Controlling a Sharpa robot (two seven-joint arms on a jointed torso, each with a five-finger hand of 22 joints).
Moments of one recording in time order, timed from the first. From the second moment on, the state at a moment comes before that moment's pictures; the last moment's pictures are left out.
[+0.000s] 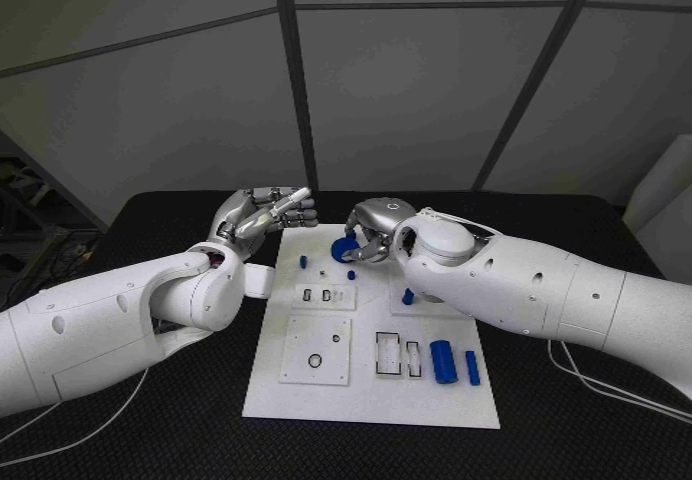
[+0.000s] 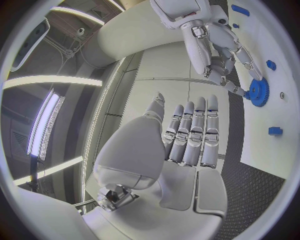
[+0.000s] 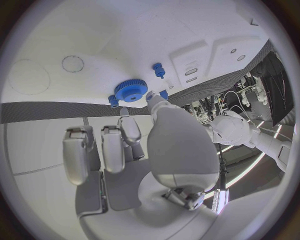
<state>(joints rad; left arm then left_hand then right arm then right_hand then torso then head) 1.18 -0.89 0.04 1.56 -0.01 -0.39 0.51 1.40 0.05 -0.09 0.03 0.07 0.95 0.20 0.11 0.13 1.05 0.15 0.15 0.07 1.09 0.12 0.13 0.12 0.19 0.89 0.22 0.42 0.16 1.30 -0.37 -0.04 1.19 -1.68 -0.25 -0.31 1.25 -0.18 0.23 0.28 0.06 0.87 0.14 0.06 0.22 1.37 0.04 1.20 1.26 1.47 -0.03 1.47 1.31 0.02 1.47 0.08 1.56 1.31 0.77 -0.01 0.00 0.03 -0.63</state>
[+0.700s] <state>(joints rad) 1.18 -0.91 0.03 1.55 -0.01 -0.38 0.51 1.40 0.06 -0.09 0.03 0.07 0.95 0.20 0.10 0.13 1.05 0.16 0.14 0.07 1.09 0.12 0.13 0.13 0.19 0.89 0.22 0.42 0.16 1.30 -0.81 -0.03 1.39 -1.21 -0.37 0.02 1.40 -0.17 0.28 0.19 0.08 0.91 0.12 0.06 0.22 1.34 0.04 1.15 1.23 1.47 -0.03 1.45 1.31 0.01 1.47 0.08 1.56 1.31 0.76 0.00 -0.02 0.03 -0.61</state>
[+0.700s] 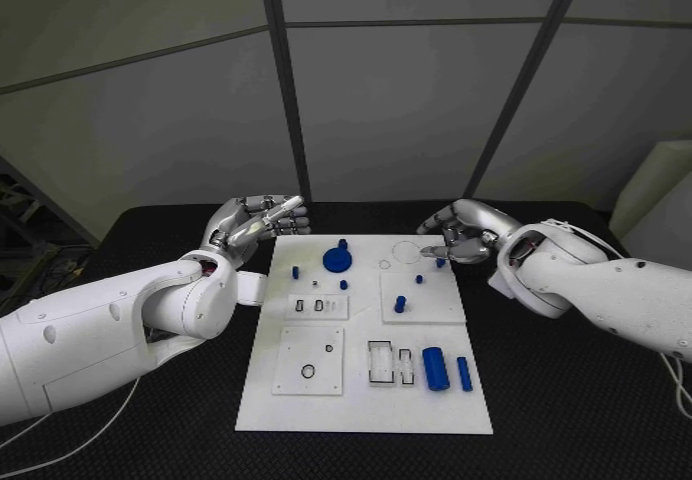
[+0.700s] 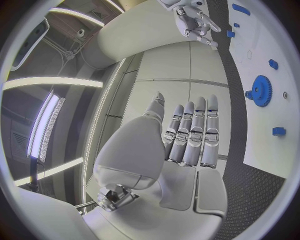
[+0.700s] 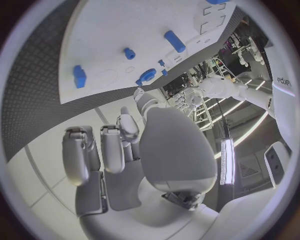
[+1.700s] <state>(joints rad) 1.17 -0.90 0.03 1.54 -0.01 -0.33 0.51 1.41 0.07 -0.10 0.02 0.07 0.97 0.20 0.10 0.13 1.06 0.15 0.13 0.07 1.12 0.11 0.13 0.13 0.19 0.89 0.22 0.42 0.15 1.26 -0.80 -0.03 1.23 -1.10 -0.32 0.14 1.42 -0.17 0.28 0.16 0.09 0.90 0.13 0.06 0.21 1.34 0.04 1.15 1.23 1.47 -0.03 1.45 1.31 0.01 1.47 0.08 1.56 1.31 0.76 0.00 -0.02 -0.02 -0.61</state>
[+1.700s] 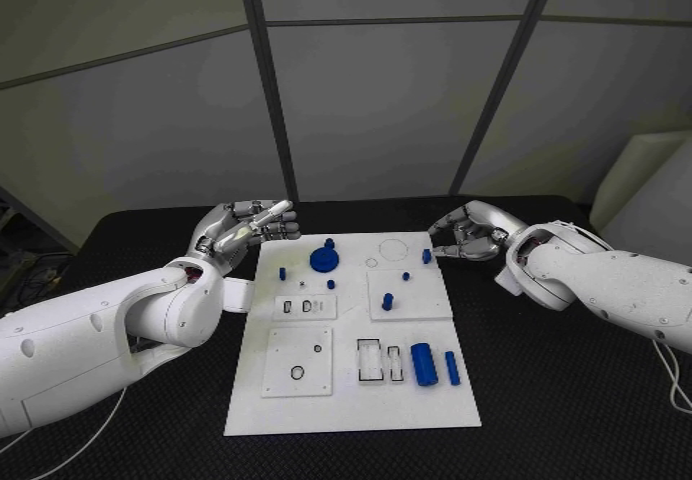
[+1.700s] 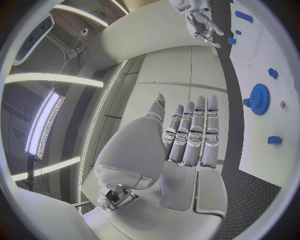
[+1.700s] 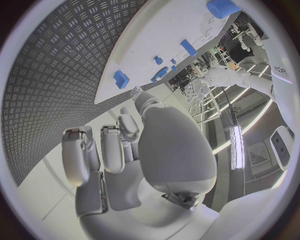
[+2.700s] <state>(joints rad) 1.17 -0.89 0.03 1.53 -0.01 -0.33 0.51 1.41 0.07 -0.10 0.02 0.07 0.96 0.20 0.10 0.13 1.06 0.15 0.13 0.07 1.12 0.11 0.12 0.13 0.19 0.89 0.22 0.42 0.14 1.24 -0.76 -0.03 1.18 -1.18 -0.28 0.10 1.42 -0.17 0.28 0.16 0.09 0.90 0.13 0.06 0.21 1.34 0.04 1.15 1.24 1.47 -0.03 1.45 1.31 0.01 1.47 0.08 1.56 1.31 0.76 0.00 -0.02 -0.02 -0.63</state>
